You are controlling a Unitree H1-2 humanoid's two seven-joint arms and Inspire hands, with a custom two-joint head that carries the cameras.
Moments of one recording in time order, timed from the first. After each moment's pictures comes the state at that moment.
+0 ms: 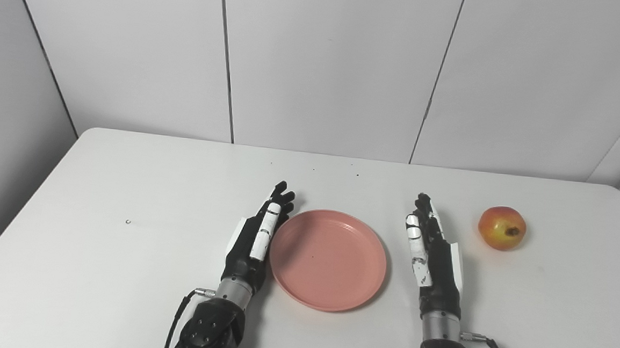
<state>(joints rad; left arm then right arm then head) -0.26 -0.07 -0.09 0.13 -0.06 0.10 -0.03 -0.22 0.10 0.04 0.09 -0.24 -0.11 -0.20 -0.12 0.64</state>
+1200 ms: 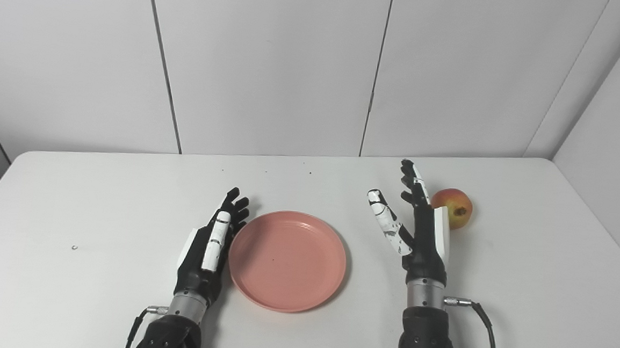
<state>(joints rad) -0.26 -0.04 -0.06 0.15 -0.09 0.05 -0.08 -0.25 0.08 0.02 0.02 -0.44 -0.04 -0.30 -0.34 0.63</state>
